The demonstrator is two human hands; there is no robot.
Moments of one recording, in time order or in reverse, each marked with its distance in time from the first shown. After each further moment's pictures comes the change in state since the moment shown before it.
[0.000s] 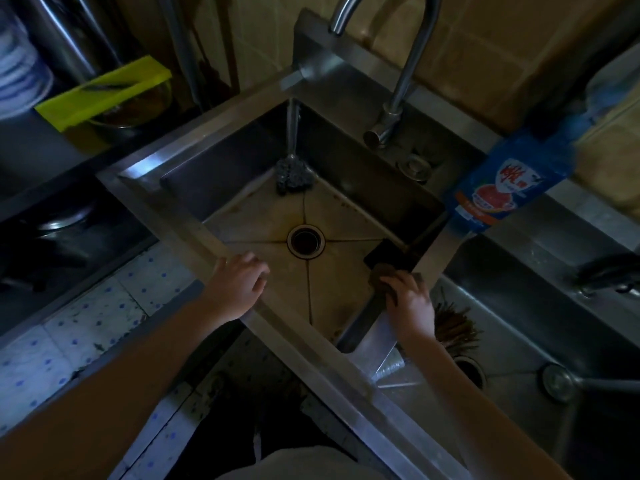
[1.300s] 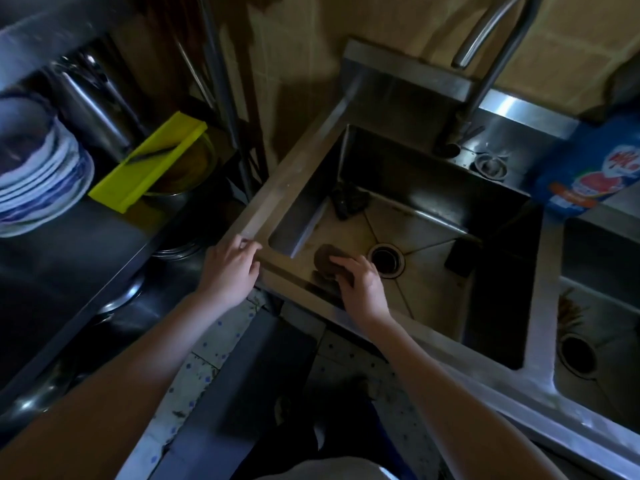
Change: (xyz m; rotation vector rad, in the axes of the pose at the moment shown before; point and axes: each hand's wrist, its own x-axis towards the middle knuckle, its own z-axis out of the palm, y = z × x) left_hand 0.051 -0.248 -0.141 0.087 0.073 0.070; right_hand 0.062 -0.337 0.098 0.435 0.076 0.030
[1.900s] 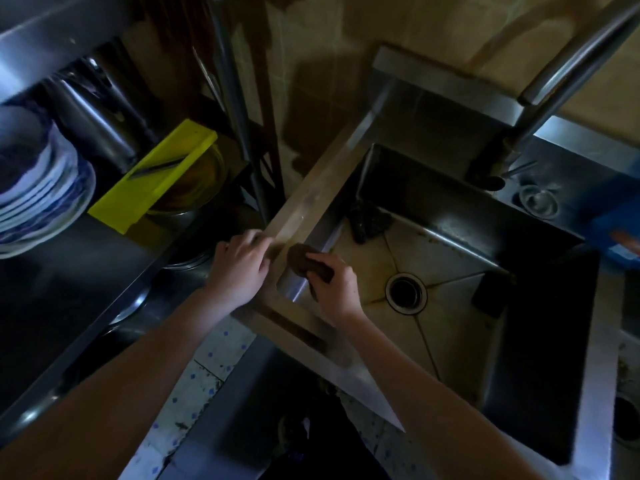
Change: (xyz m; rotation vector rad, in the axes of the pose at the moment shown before) left_hand 0.094 -0.018 -0.007 -0.002 0.012 0.021; right_hand 0.114 -0.026 0.055 0.389 -0.053 0.105
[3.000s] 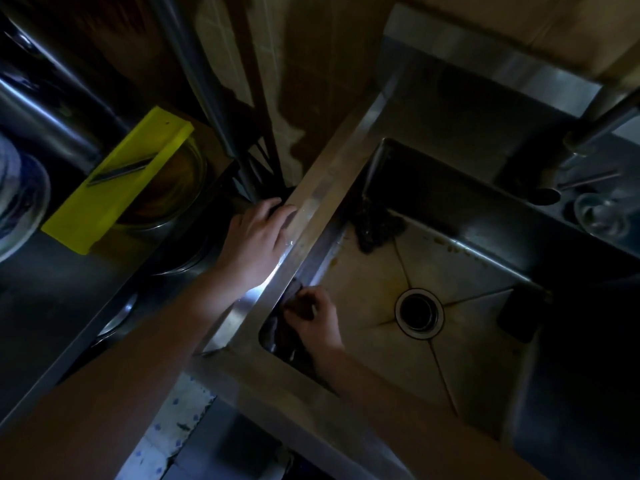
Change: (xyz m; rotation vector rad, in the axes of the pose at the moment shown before) left_hand 0.122 0.009 0.026 -0.094 0.029 0.056; right_hand 0.041 0.045 0.042 0.317 -0.087 0.386
